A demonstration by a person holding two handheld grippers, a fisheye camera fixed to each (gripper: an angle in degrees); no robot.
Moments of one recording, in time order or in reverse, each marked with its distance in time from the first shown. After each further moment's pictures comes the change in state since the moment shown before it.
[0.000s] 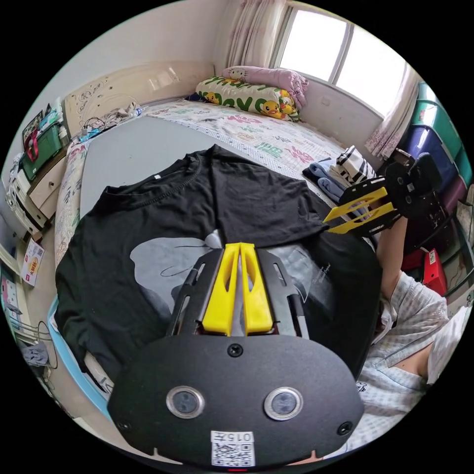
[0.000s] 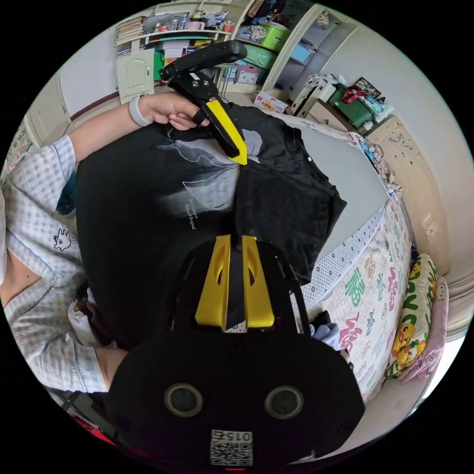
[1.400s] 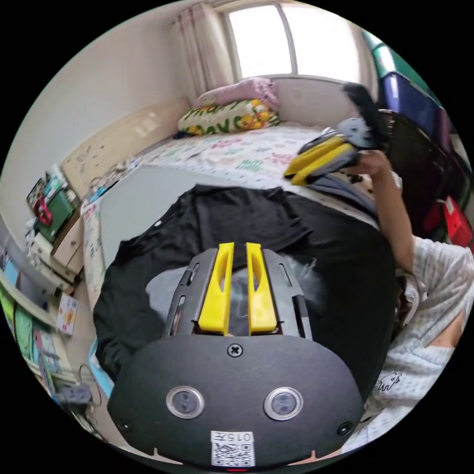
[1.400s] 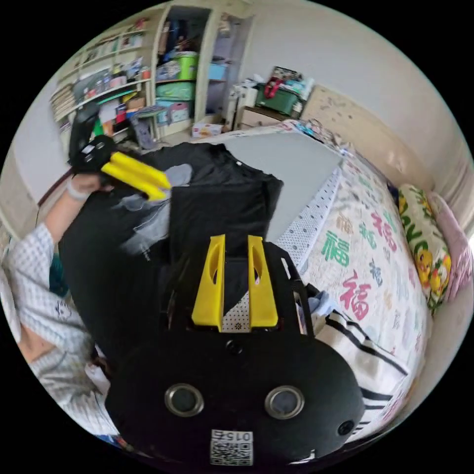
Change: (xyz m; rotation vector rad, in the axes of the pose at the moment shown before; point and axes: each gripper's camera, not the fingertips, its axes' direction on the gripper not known) left arm 0.096 -0.211 -0.288 0.128 -0.146 0.305; right arm 0.104 0.063 -0.007 0.174 0.046 0.457
